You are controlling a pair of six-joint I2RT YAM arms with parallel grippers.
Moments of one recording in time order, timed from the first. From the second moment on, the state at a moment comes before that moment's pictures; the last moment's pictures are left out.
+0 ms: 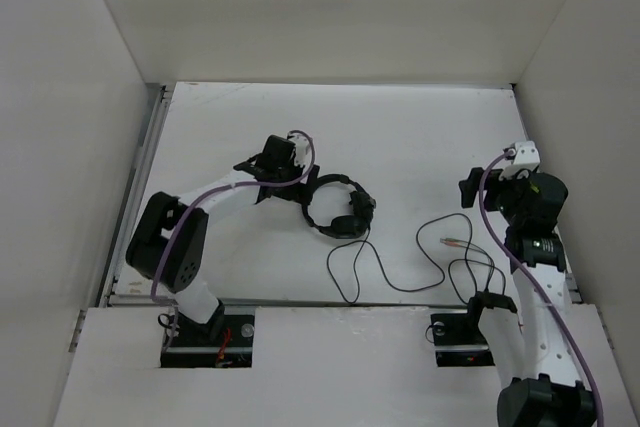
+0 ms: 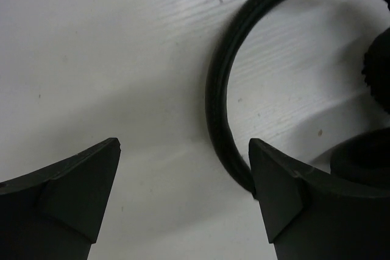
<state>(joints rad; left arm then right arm) -0.50 1.60 0.95 -0.26 0.05 -0.12 -0.21 0.69 0.61 -0.25 -0.32 -0.06</state>
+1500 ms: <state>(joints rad) -0.64 1.82 1.23 -0.29 0.00 0.09 -0.15 0.63 0.59 -0.12 -0.37 -0.02</state>
